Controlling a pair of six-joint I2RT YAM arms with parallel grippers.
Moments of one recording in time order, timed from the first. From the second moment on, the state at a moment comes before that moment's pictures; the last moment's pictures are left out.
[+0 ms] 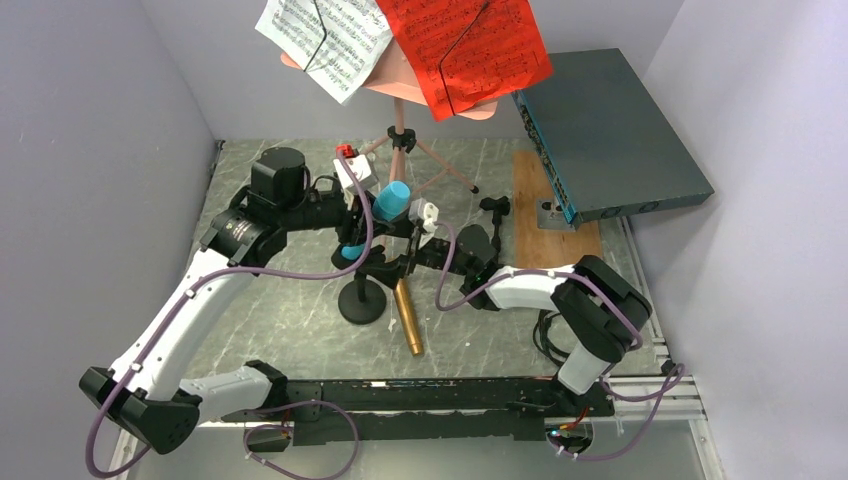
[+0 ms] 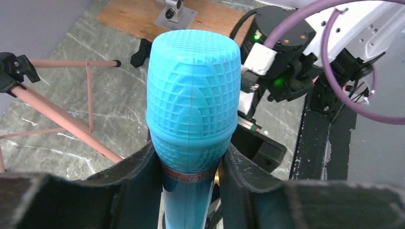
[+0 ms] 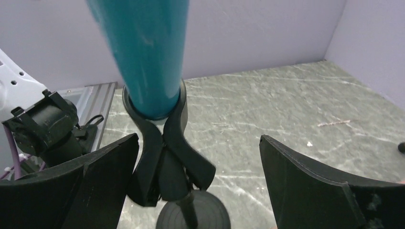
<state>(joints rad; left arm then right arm) -0.51 1.15 1.34 -0.56 0.67 0.23 0.82 1.63 0.73 1.13 -0.56 0.17</state>
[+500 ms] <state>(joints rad) -0.51 1.12 1.33 -0.57 0.71 0.27 0.84 1.68 0.77 1.15 -0.63 0.18</state>
